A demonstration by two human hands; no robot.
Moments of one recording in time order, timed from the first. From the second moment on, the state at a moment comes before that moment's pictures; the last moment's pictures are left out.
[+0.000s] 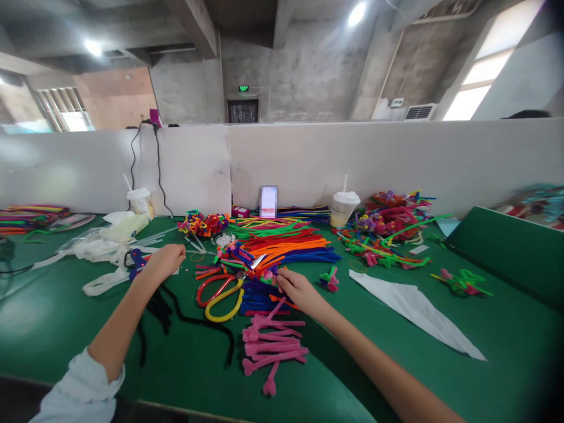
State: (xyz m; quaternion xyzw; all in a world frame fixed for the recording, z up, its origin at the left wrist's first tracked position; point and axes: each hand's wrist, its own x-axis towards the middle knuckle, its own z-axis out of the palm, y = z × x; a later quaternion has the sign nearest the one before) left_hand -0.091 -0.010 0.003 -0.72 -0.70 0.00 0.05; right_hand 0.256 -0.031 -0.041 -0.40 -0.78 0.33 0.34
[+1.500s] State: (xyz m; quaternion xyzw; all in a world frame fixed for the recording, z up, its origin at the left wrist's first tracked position) left_hand -0.018 -0.046 0.040 -0.76 -0.58 -0.28 0.04; right_hand 0.258 -0.030 -0.041 -0.41 -0.77 0.35 0.35
